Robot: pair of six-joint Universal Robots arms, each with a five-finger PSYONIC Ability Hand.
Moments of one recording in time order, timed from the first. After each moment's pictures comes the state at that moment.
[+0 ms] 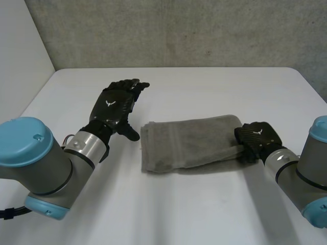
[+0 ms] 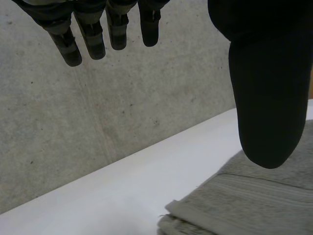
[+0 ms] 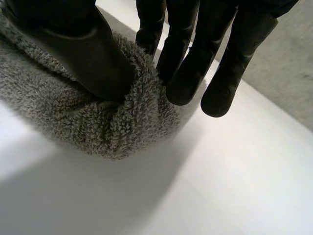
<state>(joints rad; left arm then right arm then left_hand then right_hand) 4.25 -1.92 -1.75 3.72 -1.38 3.14 1.81 -1.13 1.77 -0.30 1.38 2.72 0.17 0.17 0.17 0.17 0.03 1.31 1.29 1.34 1.34 1.14</state>
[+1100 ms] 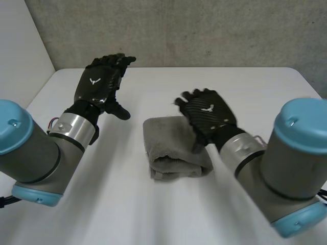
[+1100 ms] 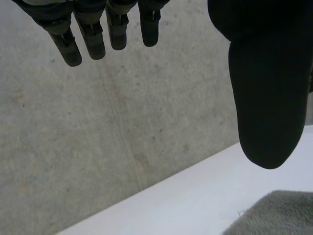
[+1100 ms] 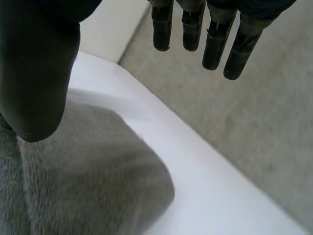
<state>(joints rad) 4.28 -1.84 -1.71 3.70 -1.43 3.12 2.17 -1.27 1.60 -0.21 1.45 2.84 0.17 0.17 0.17 0.17 0.03 0.26 0.28 0.27 0.29 0.08</state>
